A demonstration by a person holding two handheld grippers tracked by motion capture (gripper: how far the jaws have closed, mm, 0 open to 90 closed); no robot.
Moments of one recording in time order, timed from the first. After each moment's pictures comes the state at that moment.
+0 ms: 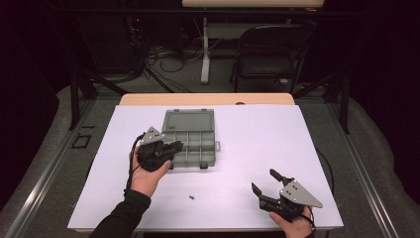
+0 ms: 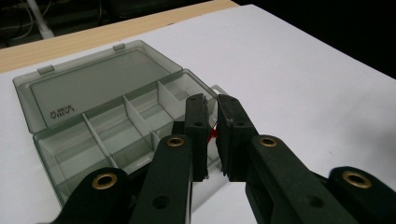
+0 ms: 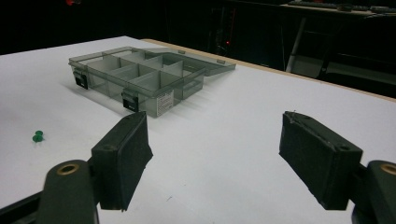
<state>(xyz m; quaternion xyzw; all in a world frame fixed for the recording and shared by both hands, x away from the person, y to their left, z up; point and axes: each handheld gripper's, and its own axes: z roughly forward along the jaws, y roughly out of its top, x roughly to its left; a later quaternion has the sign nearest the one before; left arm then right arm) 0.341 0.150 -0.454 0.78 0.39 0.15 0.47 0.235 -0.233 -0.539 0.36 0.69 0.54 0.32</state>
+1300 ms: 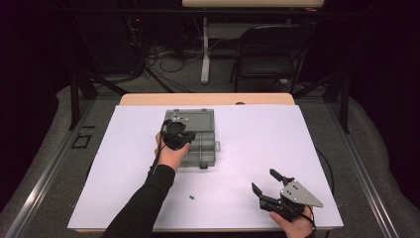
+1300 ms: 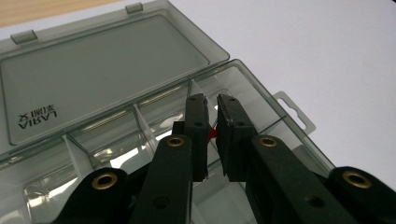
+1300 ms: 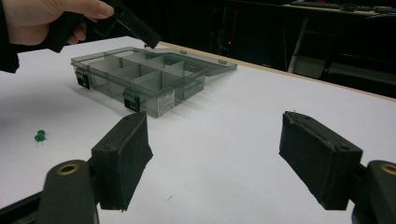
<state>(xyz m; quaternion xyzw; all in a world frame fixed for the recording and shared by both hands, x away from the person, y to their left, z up) 0.432 0.104 -0.500 0.79 0.46 0.13 0.38 0.236 -0.234 -0.539 0.36 0.69 0.54 0.32</state>
